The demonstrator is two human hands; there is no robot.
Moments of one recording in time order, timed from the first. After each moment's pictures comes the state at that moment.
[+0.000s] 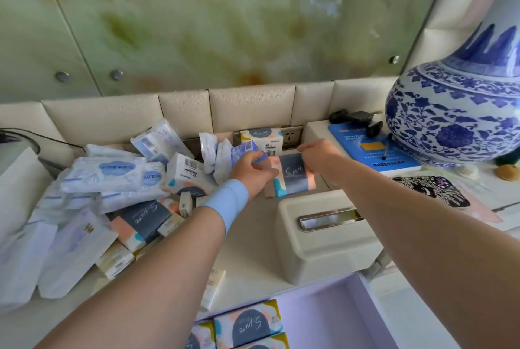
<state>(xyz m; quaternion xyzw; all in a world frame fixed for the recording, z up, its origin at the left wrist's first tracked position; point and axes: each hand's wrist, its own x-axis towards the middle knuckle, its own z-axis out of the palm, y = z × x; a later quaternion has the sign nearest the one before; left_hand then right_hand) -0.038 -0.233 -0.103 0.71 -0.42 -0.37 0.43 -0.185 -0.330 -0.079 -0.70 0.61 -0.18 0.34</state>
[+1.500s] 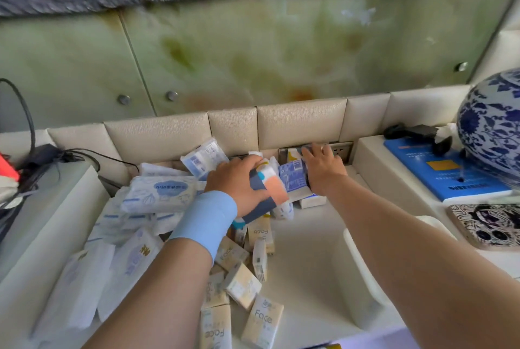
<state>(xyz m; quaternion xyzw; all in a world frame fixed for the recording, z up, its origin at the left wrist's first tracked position) 0.074 -0.180 -0.059 0.79 -0.58 -0.08 0.17 -0.074 -0.365 -0.130 -0.86 0.51 -0.02 -0.05</state>
